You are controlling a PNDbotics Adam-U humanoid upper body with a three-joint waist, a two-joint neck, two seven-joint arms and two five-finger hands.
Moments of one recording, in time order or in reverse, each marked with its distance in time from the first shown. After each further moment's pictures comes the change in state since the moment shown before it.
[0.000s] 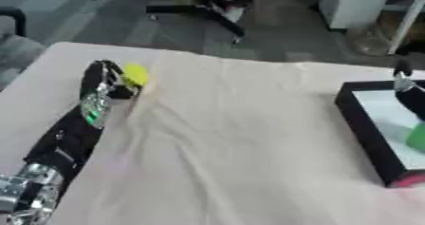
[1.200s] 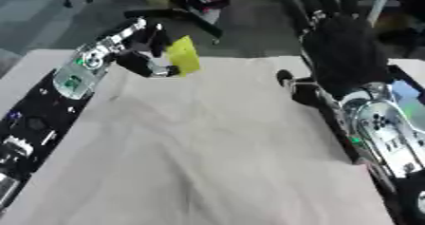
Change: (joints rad) left arm 0.049 -0.013 -0.455 -0.596 0.623 -0.150 -0.760; right arm -0.090 0.048 0.246 -0.081 -0.080 -0.375 0.267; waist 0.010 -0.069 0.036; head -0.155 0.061
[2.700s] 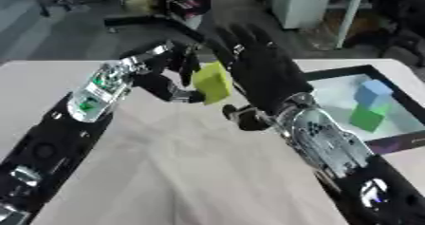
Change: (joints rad) left arm 0.000 -0.116 -0.041 -0.095 0.119 0.101 -0.116; right arm -0.026 0.041 0.076 0.069 -0.092 -0.016 0.064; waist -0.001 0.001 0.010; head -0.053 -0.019
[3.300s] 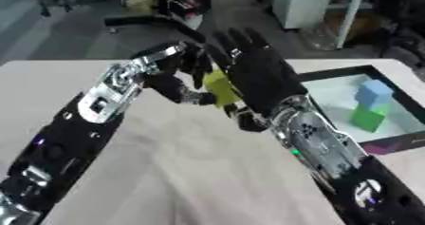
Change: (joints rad) left arm -0.011 -0.017 -0.006 -0.021 0.019 0.012 -0.016; right arm 0.000 0.006 0.009 0.024 0.015 0.000 0.018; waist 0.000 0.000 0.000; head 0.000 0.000
